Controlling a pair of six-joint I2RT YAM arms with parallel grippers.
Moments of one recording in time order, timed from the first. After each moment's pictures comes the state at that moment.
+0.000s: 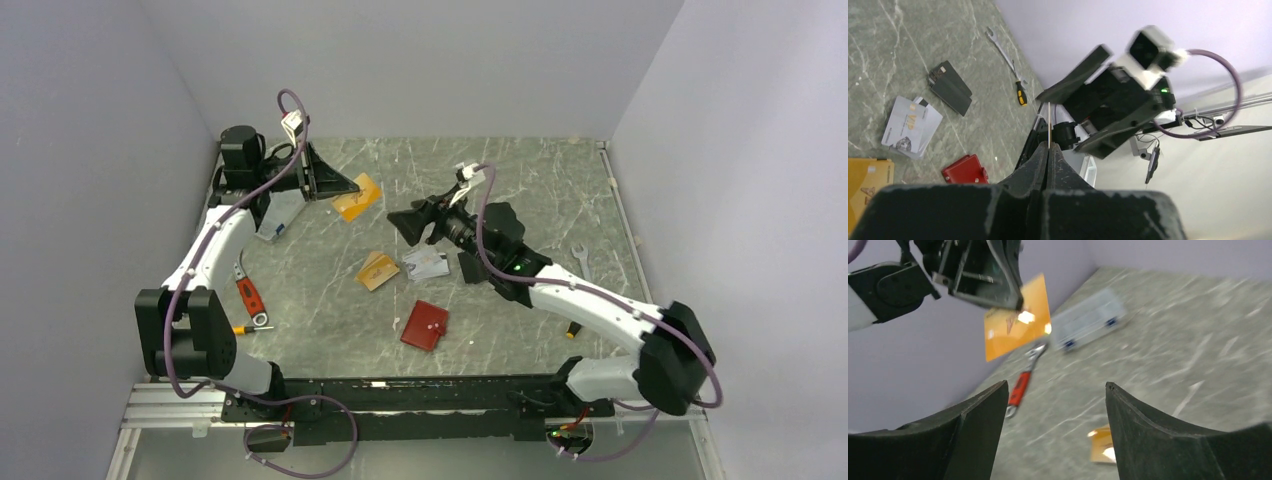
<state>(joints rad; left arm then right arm) -0.01 1.46 1.20 0.03 1.30 -0.84 0.81 1.25 0.89 0.43 -0.02 0.40</state>
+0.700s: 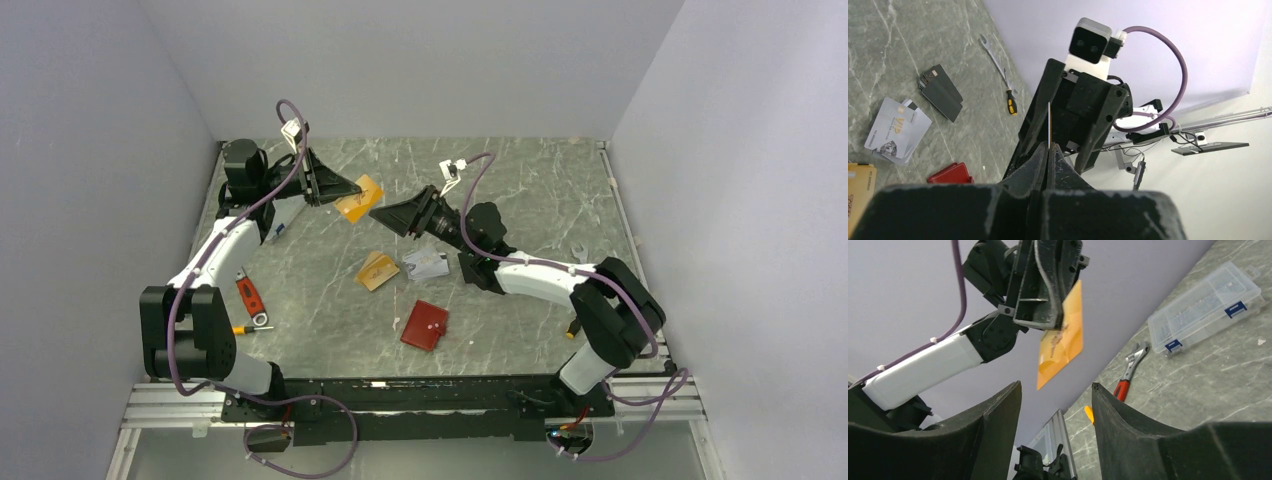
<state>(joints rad) -0.02 1.45 1.05 0.37 1.26 -1.12 0.73 1.57 0.84 1.00 -0.37 0.98</state>
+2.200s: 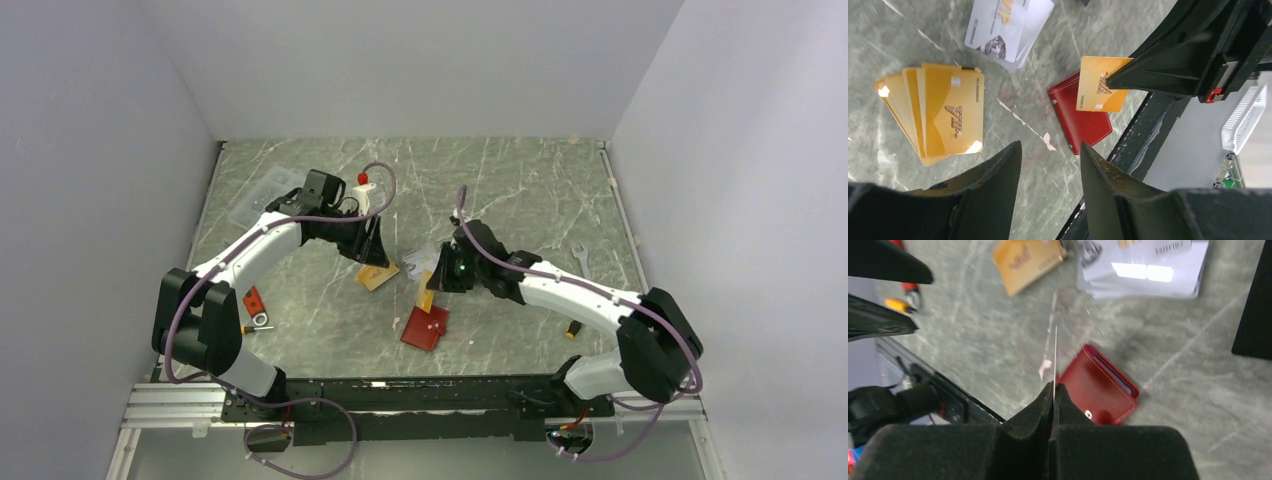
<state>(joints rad) -0.33 1.52 1.14 -0.59 0.76 -0.02 0.75 1.33 0.79 -0.14 -0.14 0.76</state>
